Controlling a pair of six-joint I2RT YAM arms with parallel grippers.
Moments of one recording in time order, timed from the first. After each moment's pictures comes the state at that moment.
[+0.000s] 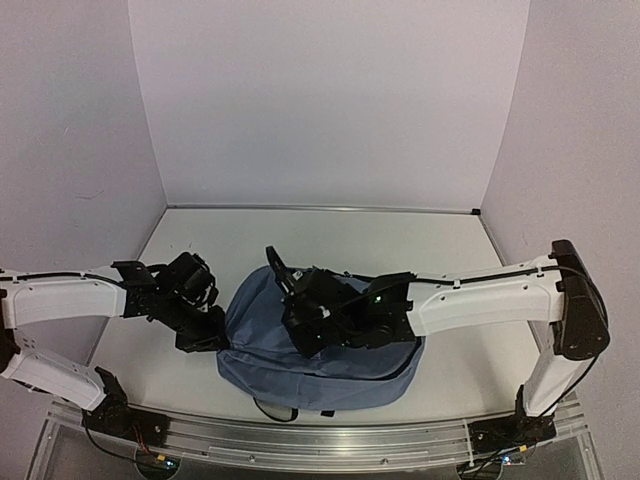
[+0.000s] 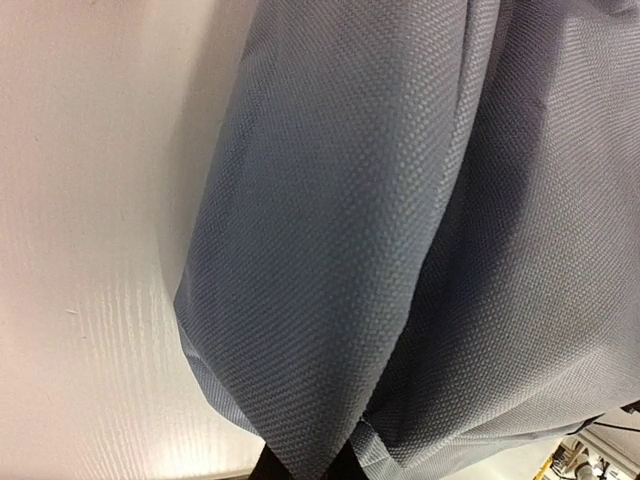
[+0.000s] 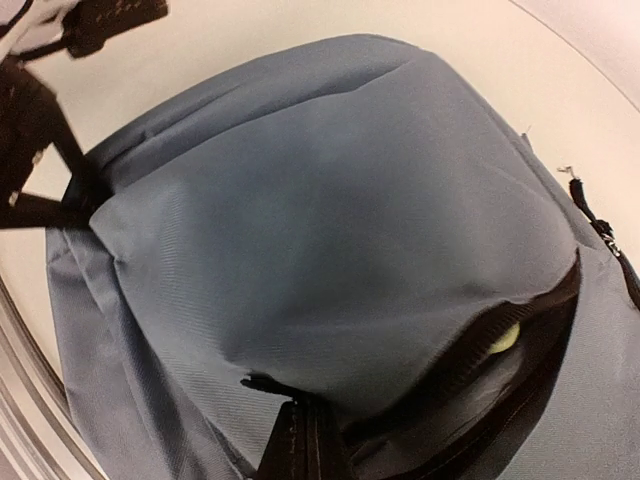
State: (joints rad) left arm -0.79 1.24 0.72 -0.61 0.18 -0.95; right arm 1.30 1.83 1.39 -0.45 0.41 0.40
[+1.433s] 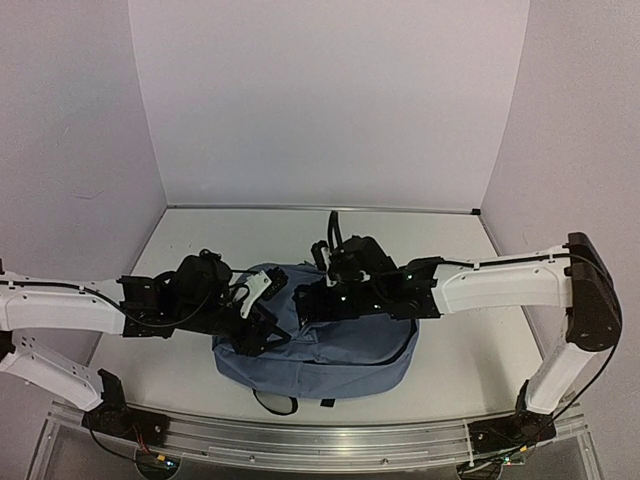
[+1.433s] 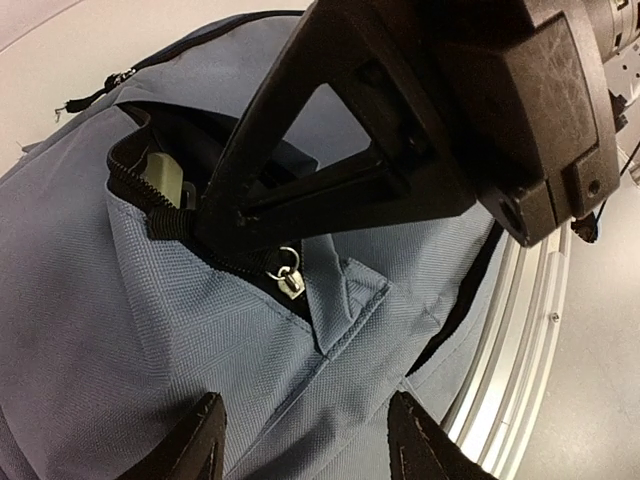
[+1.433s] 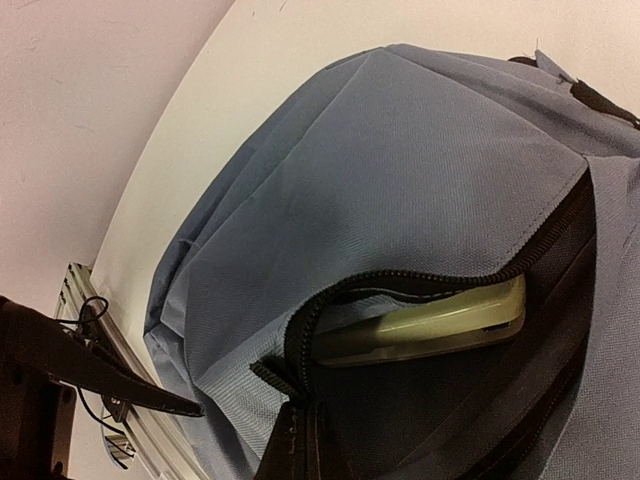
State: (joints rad) left arm -1.05 1.22 0.74 -0.15 0.14 -0.17; right arm 1.08 1.73 1.20 -0.13 0.02 0.73
